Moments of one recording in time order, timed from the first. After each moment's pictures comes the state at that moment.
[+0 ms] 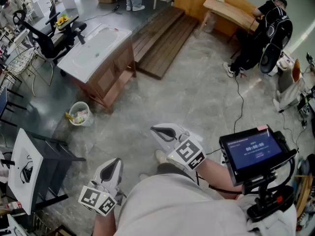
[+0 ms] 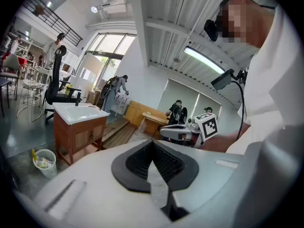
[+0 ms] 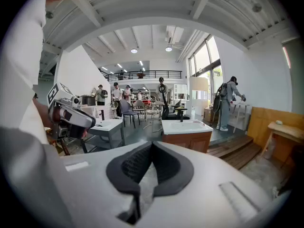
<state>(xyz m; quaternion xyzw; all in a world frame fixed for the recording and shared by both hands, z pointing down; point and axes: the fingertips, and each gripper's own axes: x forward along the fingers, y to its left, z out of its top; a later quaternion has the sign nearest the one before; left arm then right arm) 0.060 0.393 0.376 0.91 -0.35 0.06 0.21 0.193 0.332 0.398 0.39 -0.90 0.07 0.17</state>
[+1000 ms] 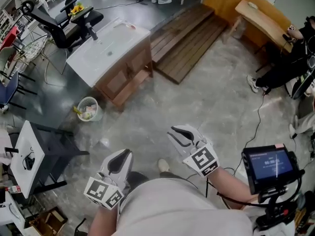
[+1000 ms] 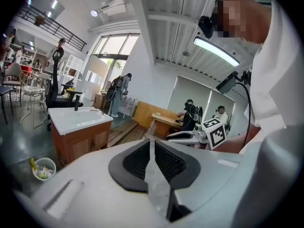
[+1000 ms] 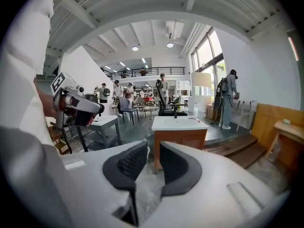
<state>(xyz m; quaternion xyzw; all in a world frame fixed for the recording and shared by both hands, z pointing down) 0.180 0.229 0.379 0.89 -0.40 0.07 0.20 0.317 0.186 0.433 0.36 -0.91 0.07 0.18</state>
